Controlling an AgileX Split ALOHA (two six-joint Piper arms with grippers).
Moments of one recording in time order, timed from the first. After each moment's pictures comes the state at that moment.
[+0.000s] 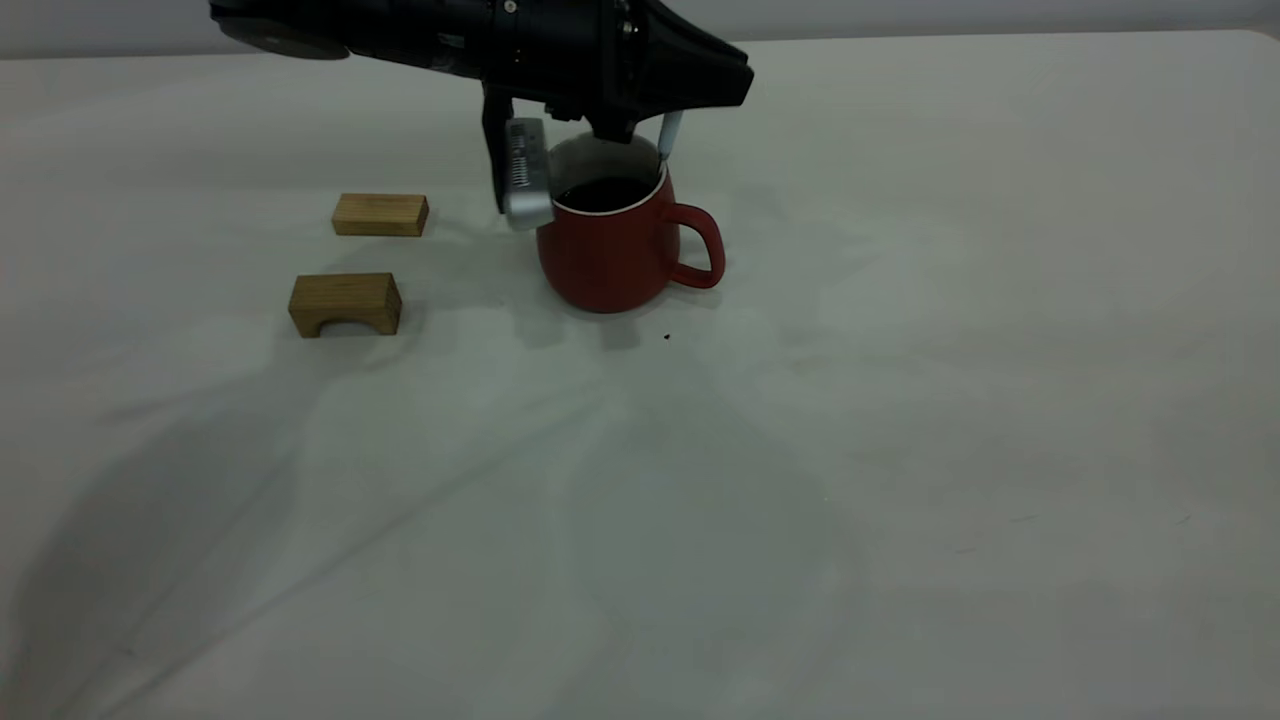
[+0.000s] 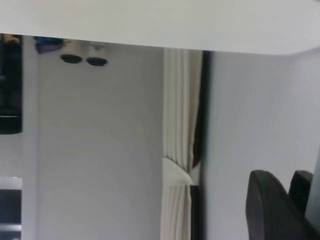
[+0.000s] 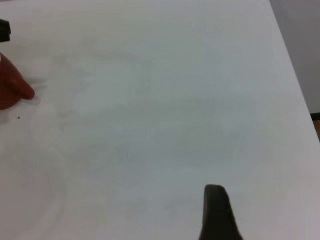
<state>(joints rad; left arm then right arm) -0.27 2.56 -1.67 -1.61 0.89 -0.87 0.01 0.02 -0.47 -0.02 1.13 0.08</state>
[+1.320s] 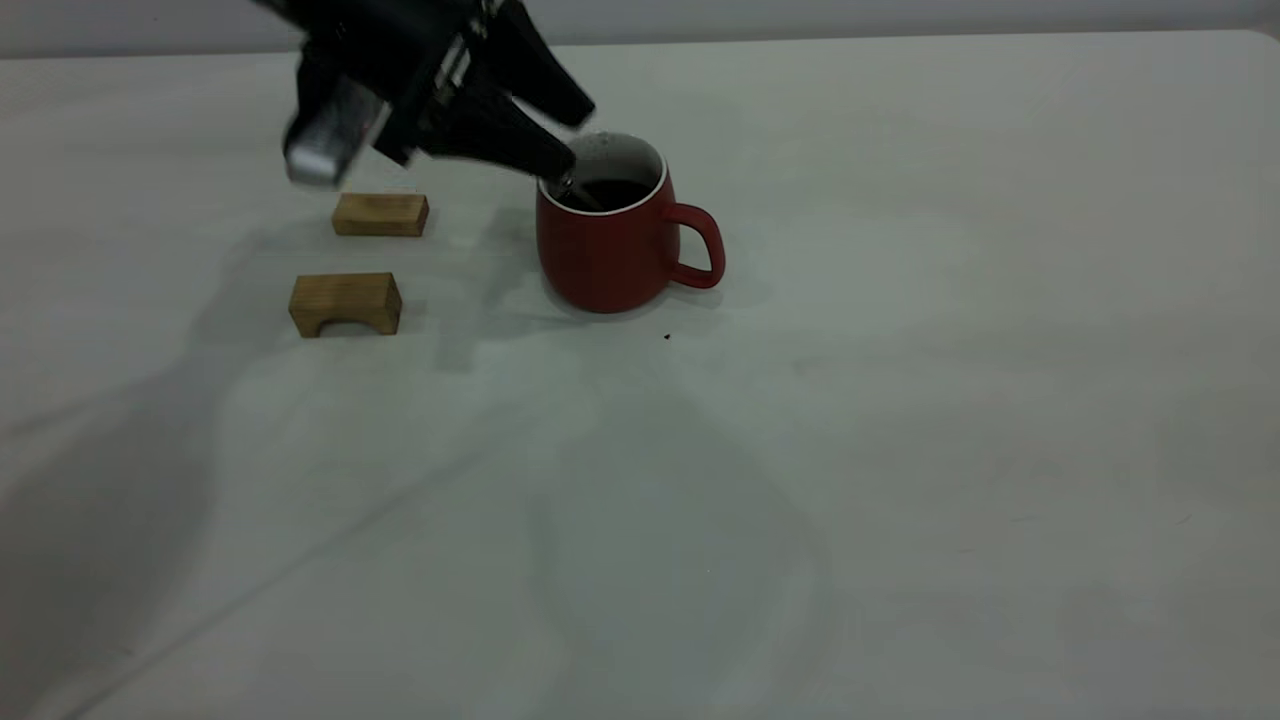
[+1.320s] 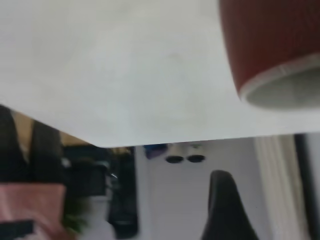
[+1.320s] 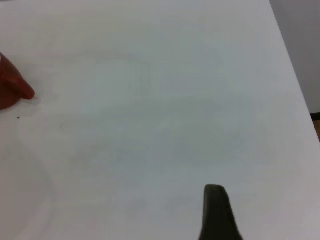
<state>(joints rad) -0.15 2.43 -1.67 -1.04 0.99 -0.88 0.01 0.02 -0.47 -0.02 1.13 0.08</state>
